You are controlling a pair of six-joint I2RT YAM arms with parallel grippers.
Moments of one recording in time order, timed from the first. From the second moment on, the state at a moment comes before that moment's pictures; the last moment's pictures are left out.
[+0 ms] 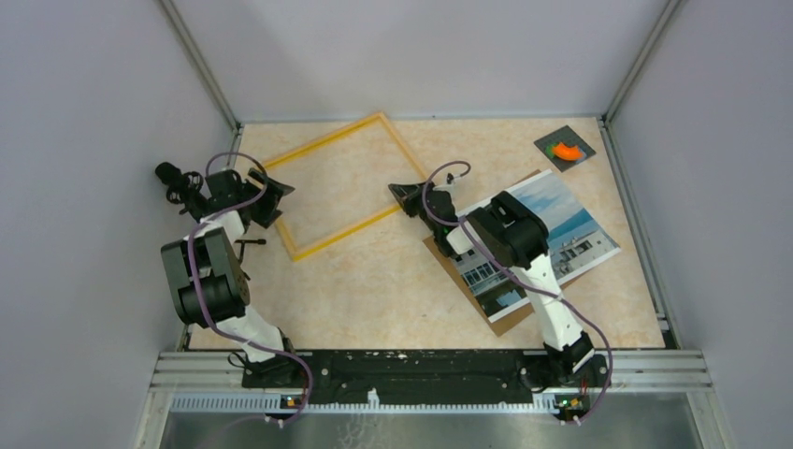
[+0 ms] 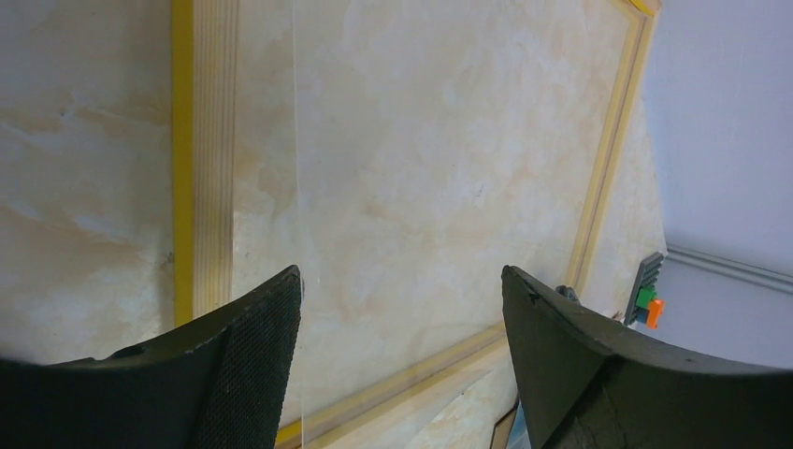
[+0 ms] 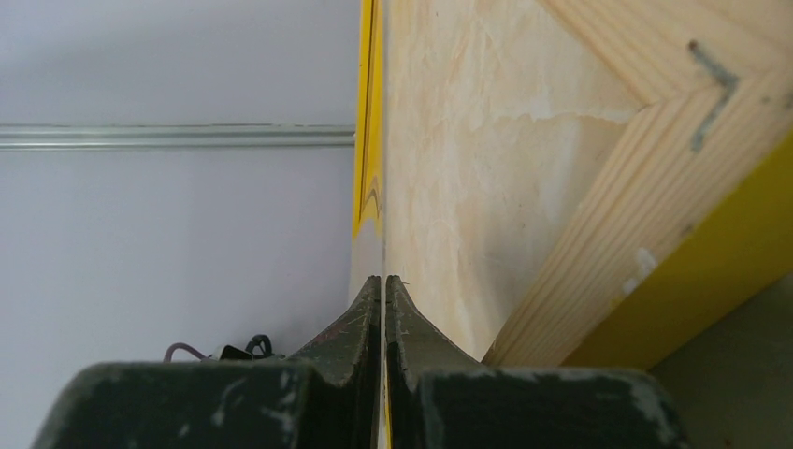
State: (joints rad) left arm 0.35 1.66 0.93 0.03 0.45 -0.78; right arm 0.65 2.41 1.21 1.11 0.13 1.47
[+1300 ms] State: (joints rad) left arm 0.35 1.50 0.88 0.12 0.44 -0.77; right arm 0.68 2.43 1.26 1.17 0.17 1.47
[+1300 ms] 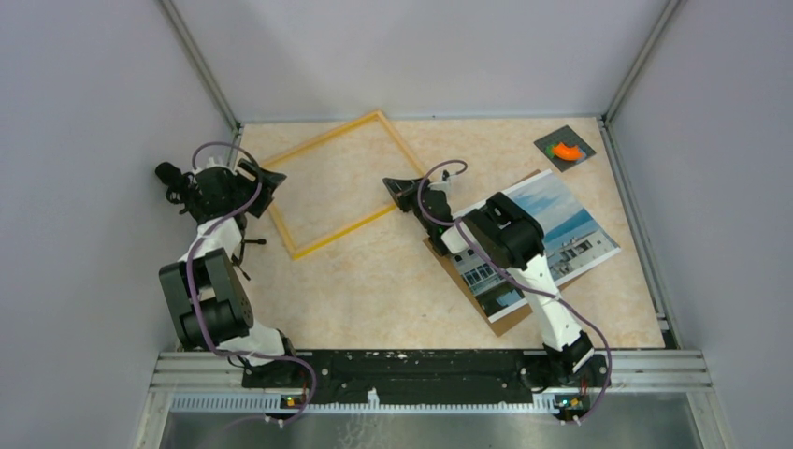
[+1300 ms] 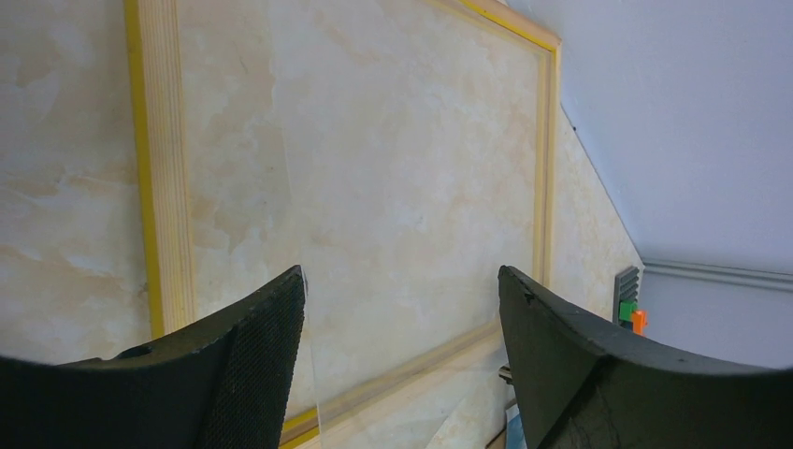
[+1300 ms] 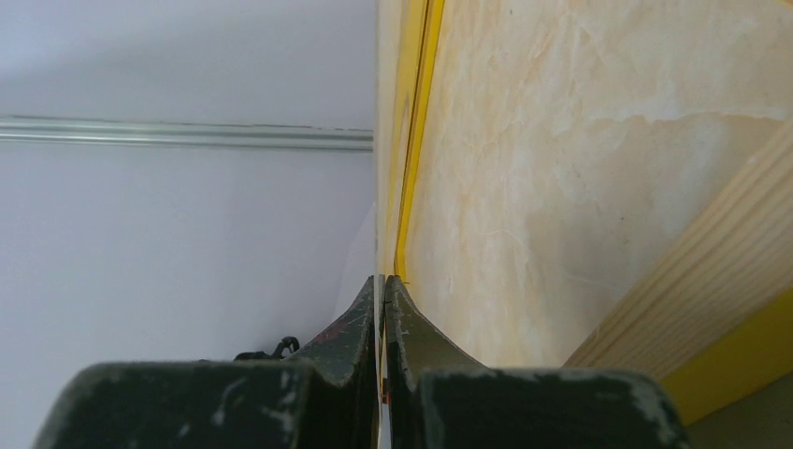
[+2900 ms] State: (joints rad) left arm 0.23 1.52 1.11 -0.32 -0.07 -0.70; right arm 0.75 2.50 1.36 1.11 0.36 1.47
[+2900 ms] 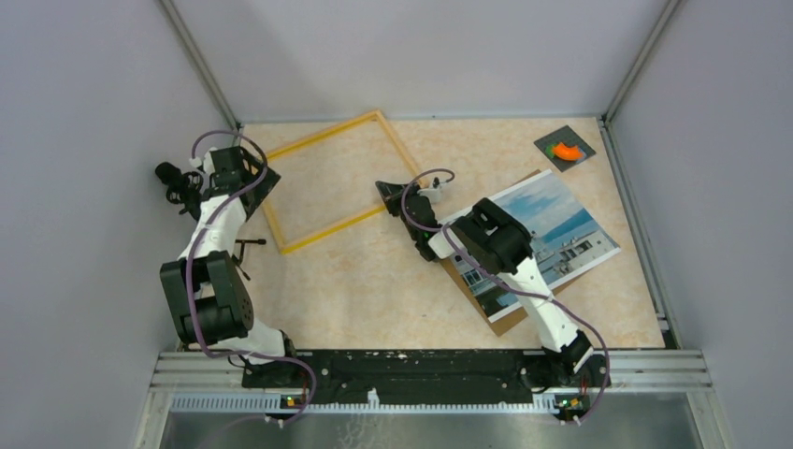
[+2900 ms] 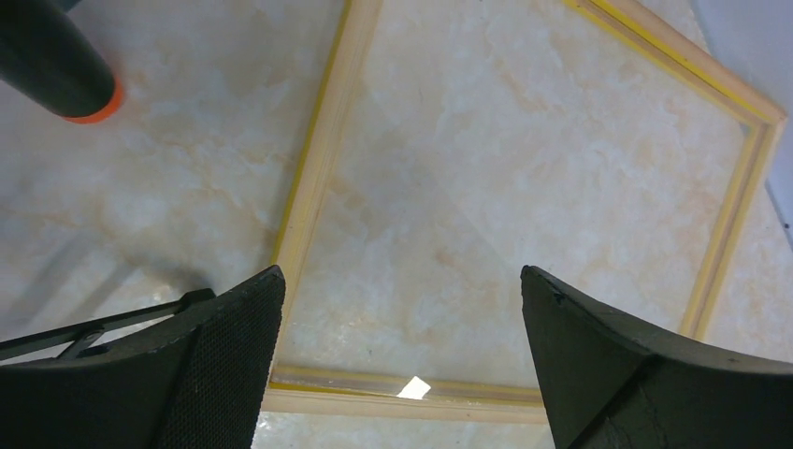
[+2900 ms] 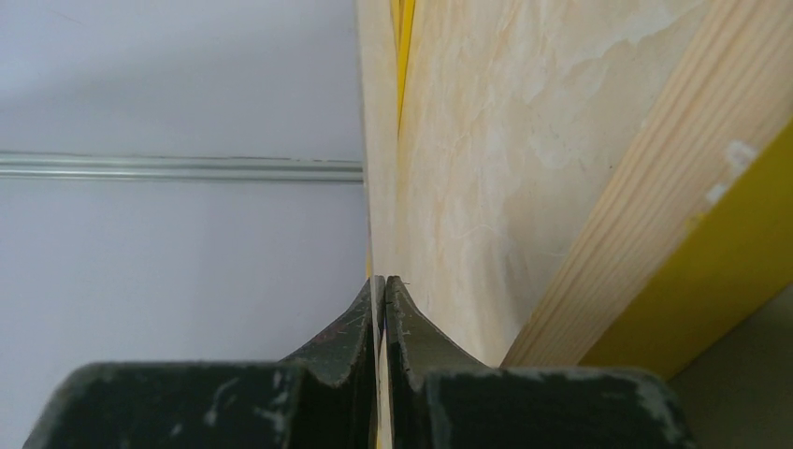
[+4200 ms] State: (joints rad) left arm 0.10 1.42 1.06 -0.22 0.20 -0.51; right arm 0.42 1.93 1.27 -0.08 -0.26 0.68
